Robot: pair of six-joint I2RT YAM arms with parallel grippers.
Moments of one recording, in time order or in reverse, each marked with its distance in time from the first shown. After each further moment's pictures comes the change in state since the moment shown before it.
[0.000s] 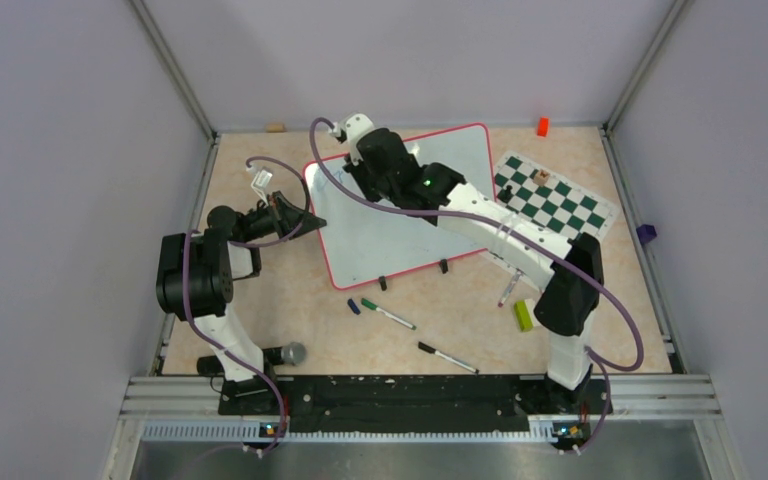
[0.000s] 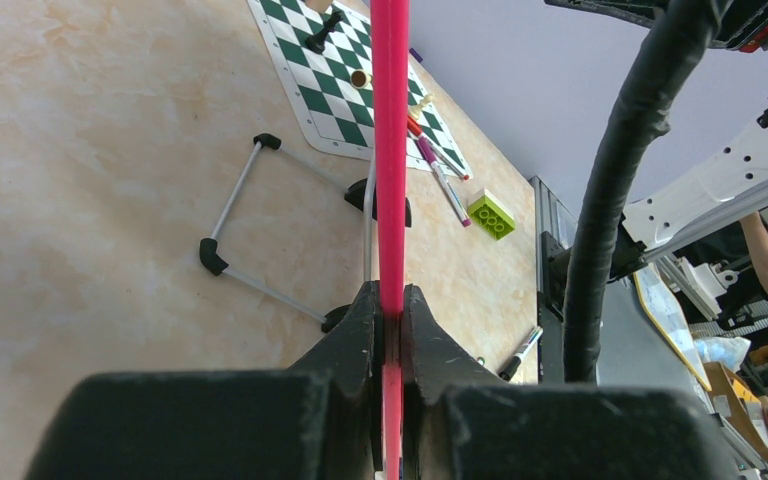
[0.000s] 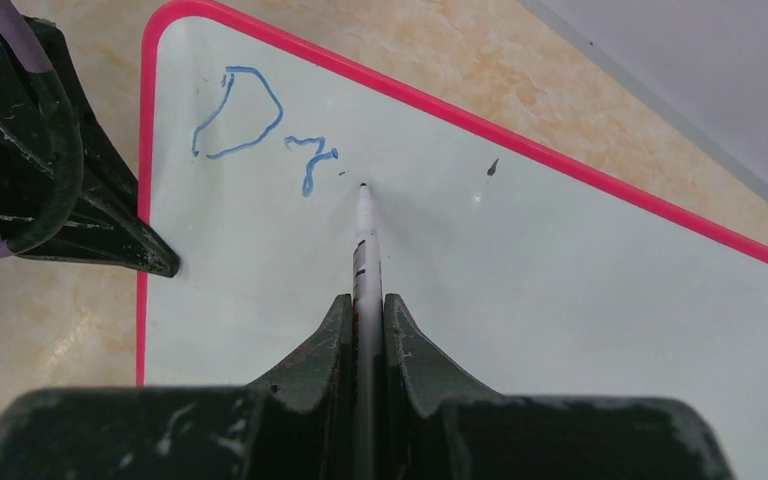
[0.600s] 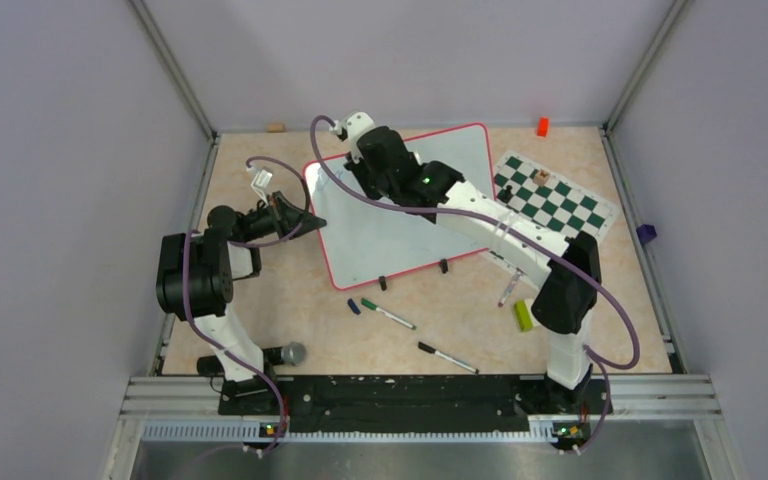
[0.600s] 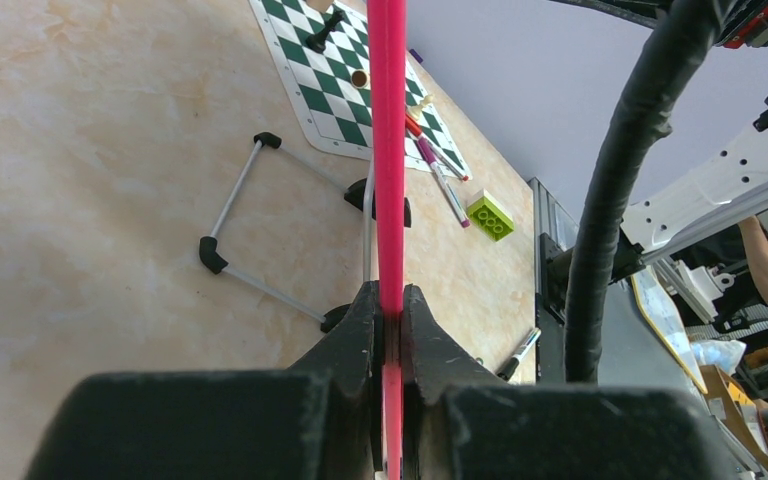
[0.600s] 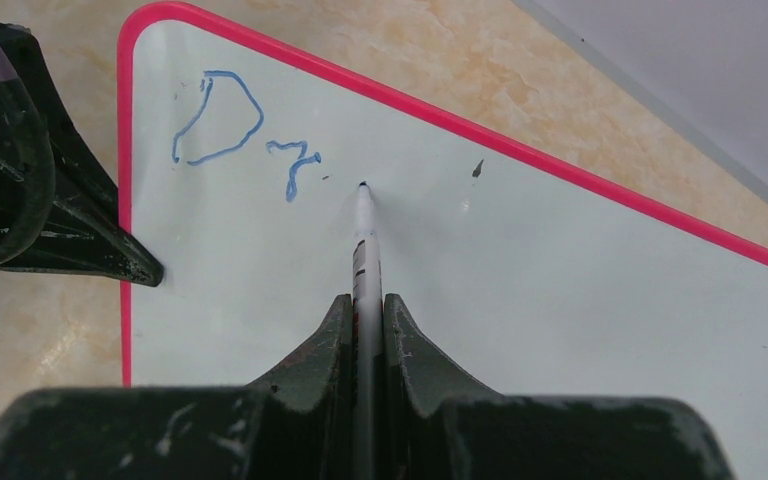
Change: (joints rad) left arm 0.000 0.000 0.000 -0.008 -0.001 -0.001; right arm -0.012 0.017 0.013 -0.001 0.007 0.000
